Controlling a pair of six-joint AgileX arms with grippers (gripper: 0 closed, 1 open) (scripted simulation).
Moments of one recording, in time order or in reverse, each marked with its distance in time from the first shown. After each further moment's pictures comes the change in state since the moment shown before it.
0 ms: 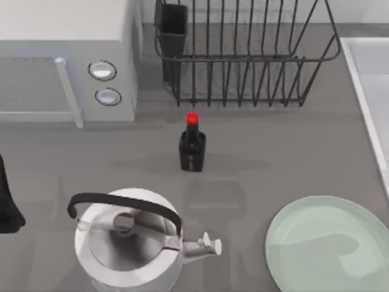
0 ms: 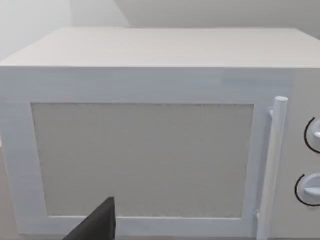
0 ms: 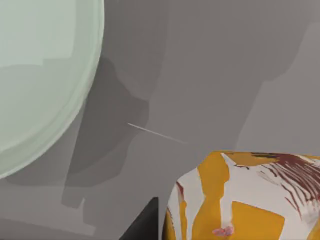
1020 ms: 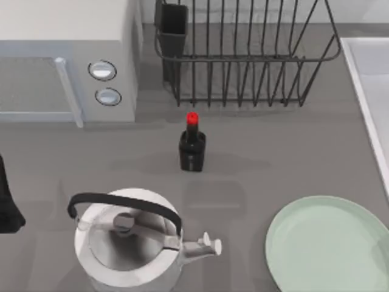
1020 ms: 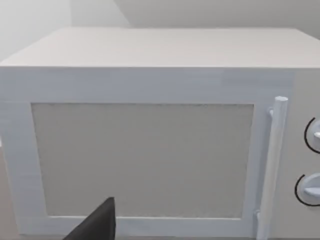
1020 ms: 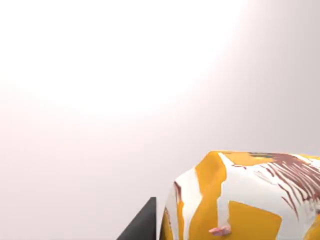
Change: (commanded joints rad) left arm 0.000 0.000 0.000 0.000 0.000 0.000; right arm -0.734 0.133 1.174 0.737 0.003 0.267
